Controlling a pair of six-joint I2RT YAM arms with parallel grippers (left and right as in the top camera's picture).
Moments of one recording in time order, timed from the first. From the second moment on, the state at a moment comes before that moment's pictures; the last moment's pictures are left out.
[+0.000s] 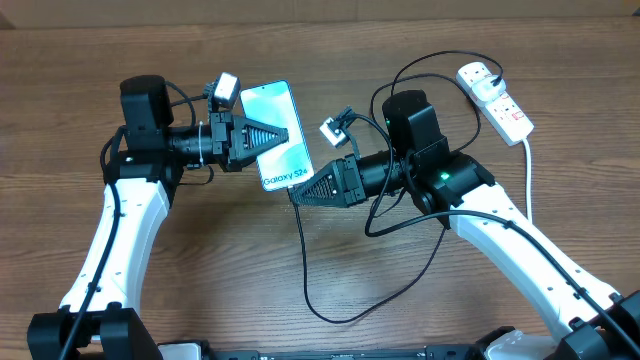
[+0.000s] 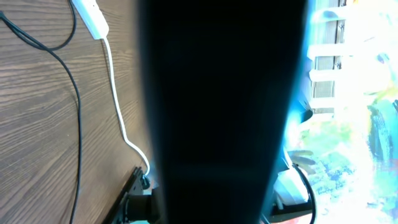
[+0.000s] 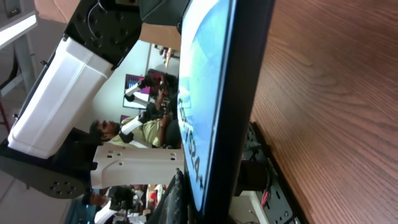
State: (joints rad) left arm 0.02 1.49 1.06 -0.20 1.49 -0.79; right arm 0.51 1.49 1.12 -0.24 -1.19 0.69
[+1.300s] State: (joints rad) left arm 0.09 1.73 1.06 -0.21 1.36 -0.71; right arm 0.29 1.49 1.13 -0.44 -0.87 0.66
